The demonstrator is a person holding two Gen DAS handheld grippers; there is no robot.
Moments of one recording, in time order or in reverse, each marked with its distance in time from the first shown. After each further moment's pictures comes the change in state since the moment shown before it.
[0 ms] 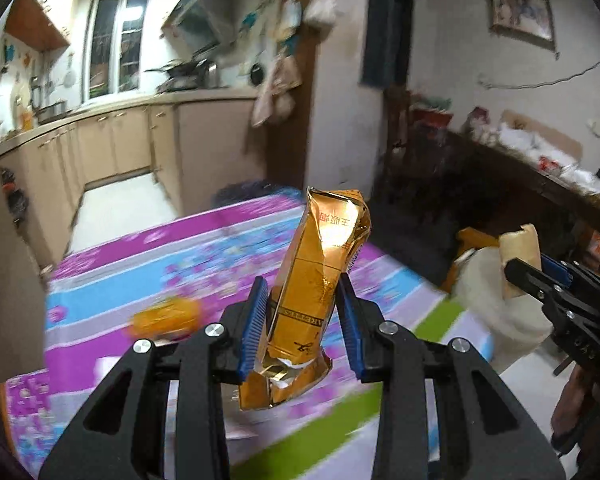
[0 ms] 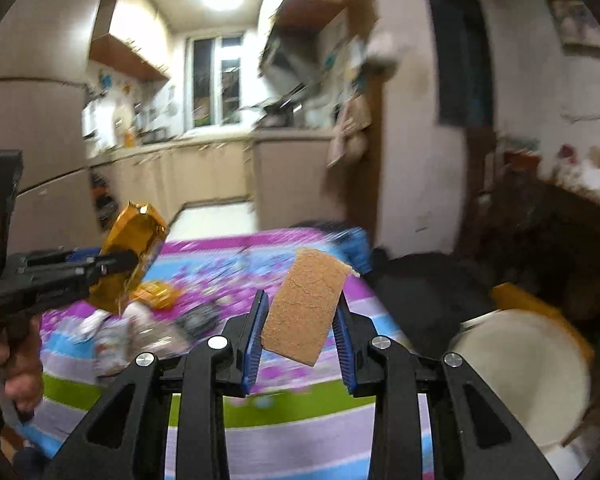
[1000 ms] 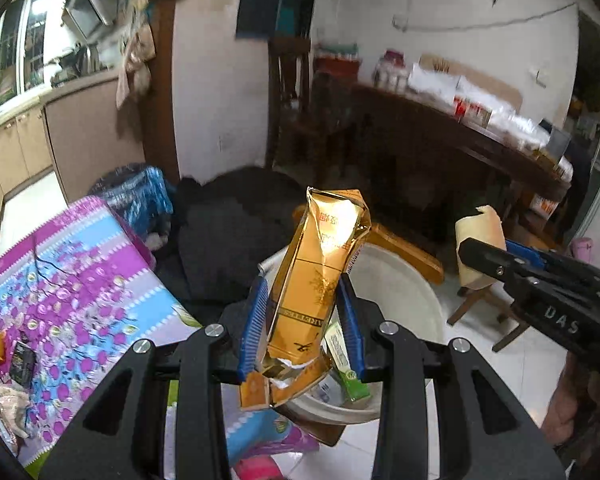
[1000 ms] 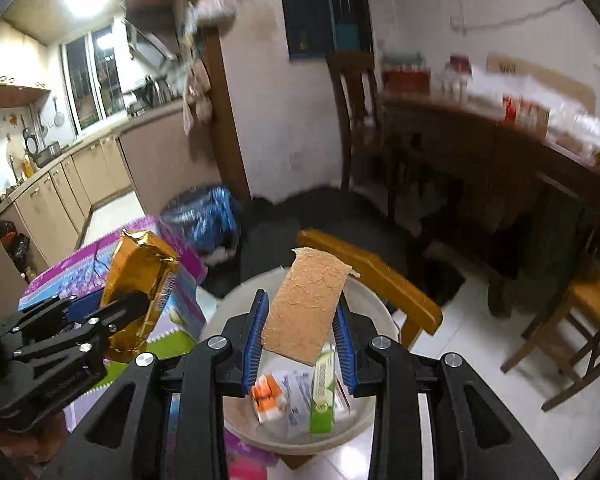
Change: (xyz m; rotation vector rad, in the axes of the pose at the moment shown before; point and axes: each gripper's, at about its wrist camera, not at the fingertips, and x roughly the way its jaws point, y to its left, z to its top) left arm 0.116 -0.285 0.026 0.115 0.209 -0.229; right arm -0.020 -0.330 0.002 0.281 0.327 -0.203
